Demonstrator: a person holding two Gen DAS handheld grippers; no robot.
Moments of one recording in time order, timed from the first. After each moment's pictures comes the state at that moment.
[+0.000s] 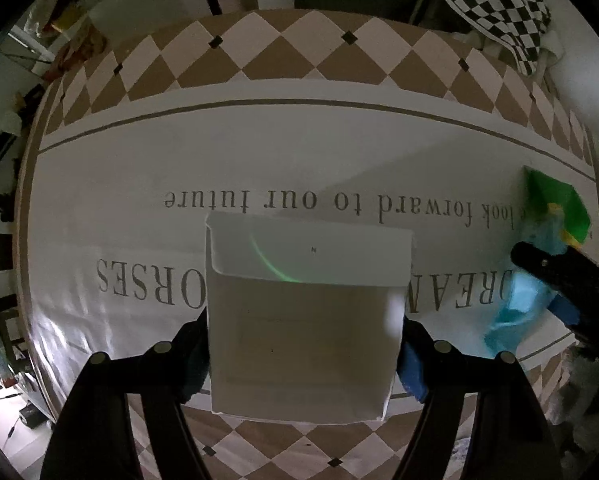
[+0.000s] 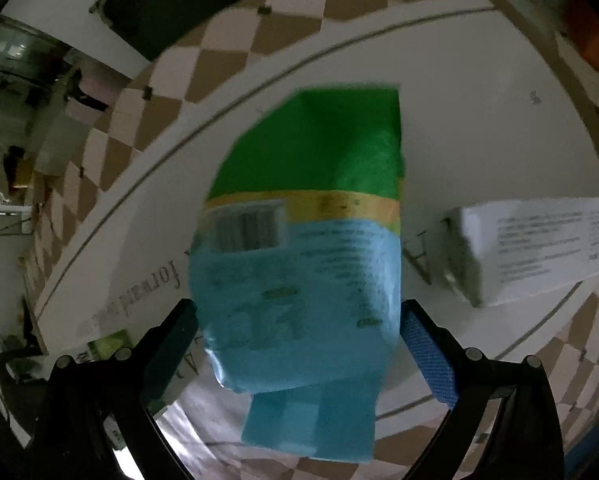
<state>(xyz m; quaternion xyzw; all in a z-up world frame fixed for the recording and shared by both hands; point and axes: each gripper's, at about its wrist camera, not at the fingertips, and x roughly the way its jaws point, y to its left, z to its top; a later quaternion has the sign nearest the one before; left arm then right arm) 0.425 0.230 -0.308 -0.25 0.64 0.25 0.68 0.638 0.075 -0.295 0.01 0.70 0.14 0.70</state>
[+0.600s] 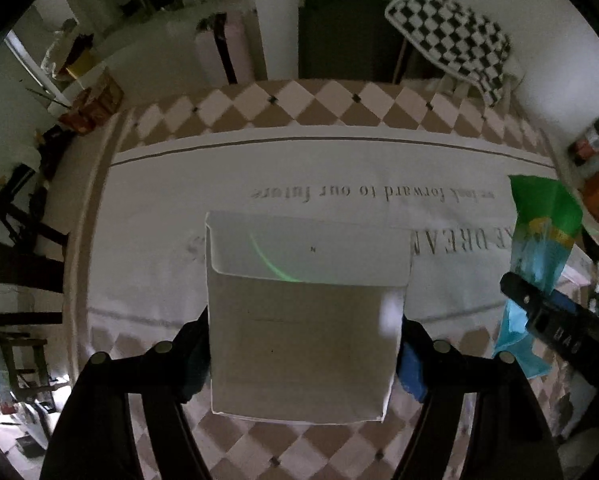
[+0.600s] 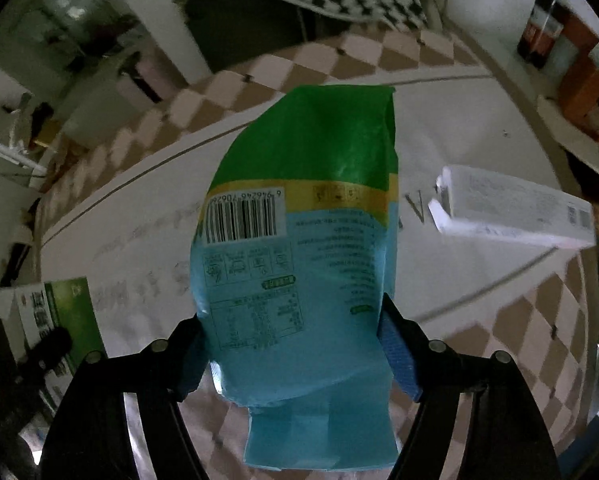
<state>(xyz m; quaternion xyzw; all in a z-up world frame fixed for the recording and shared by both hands) 0.299 0.206 -0.209 -0.20 0.56 0.26 0.76 0.517 0.078 -0.223 -0.07 0.60 0.21 0.77</state>
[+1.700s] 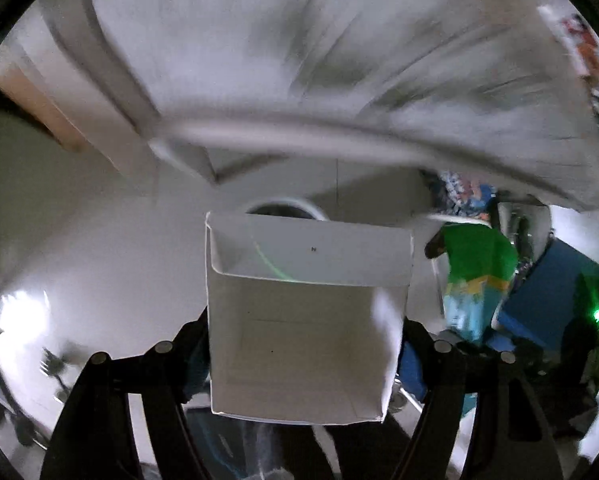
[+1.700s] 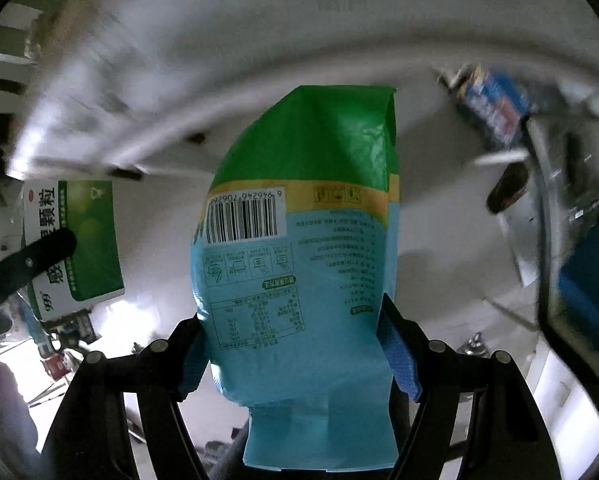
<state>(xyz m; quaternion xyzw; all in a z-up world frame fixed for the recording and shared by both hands) -0.086 0.121 -0.466 -0.33 0.66 0.15 0.66 -0.028 -0.084 -0.433 -0.10 0.73 0.24 0.63</state>
